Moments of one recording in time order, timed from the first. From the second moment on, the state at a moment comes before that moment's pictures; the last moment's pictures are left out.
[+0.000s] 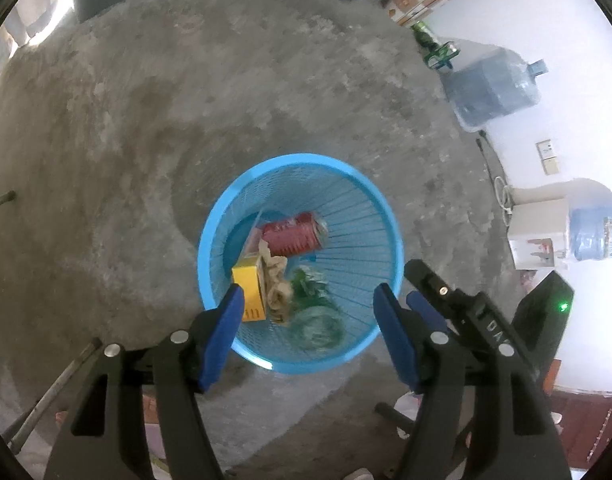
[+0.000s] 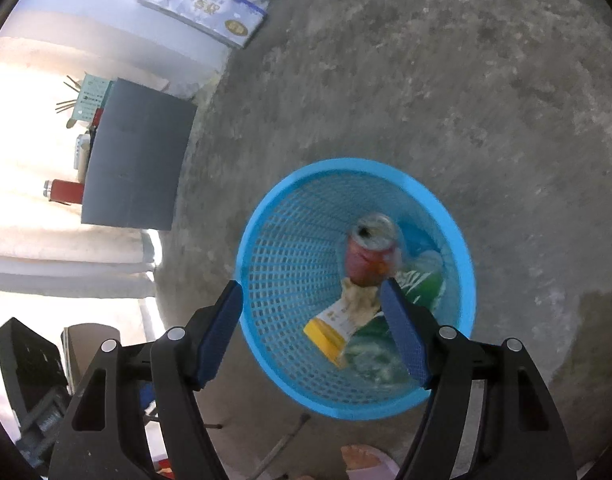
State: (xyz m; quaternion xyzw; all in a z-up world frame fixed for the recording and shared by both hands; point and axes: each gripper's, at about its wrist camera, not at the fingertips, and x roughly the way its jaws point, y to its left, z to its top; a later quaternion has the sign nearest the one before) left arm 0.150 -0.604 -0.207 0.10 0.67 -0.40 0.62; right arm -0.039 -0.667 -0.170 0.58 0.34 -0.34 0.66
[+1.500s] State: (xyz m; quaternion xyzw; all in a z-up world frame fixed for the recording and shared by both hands) left arm 0.140 0.006 0.015 -0.05 0.40 -0.27 0.87; right arm 0.073 -0.323 0.078 0.29 0.39 -0.05 0.87
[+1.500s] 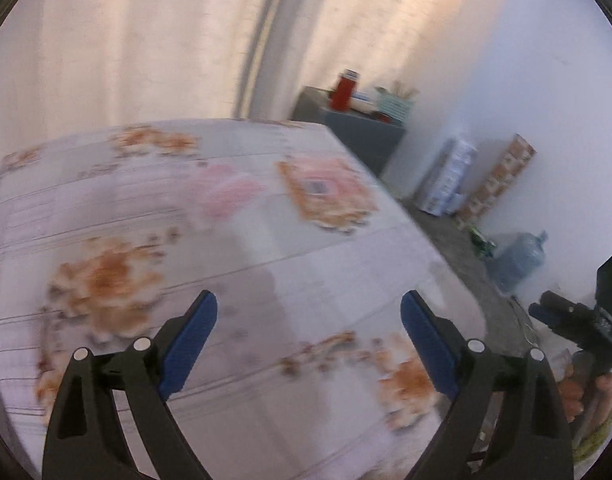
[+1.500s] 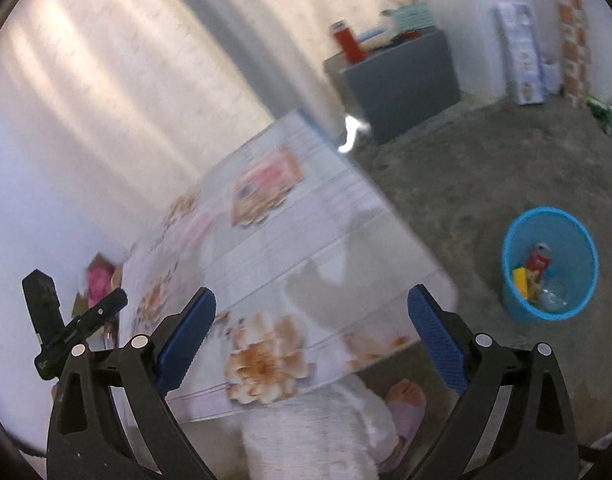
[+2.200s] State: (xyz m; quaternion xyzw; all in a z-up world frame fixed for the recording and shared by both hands) left arm 0.246 0.036 -0.003 -0.01 0.42 -0.32 0.85; right arm 0.225 -0.255 0.053 0.33 0.47 0.02 0.81
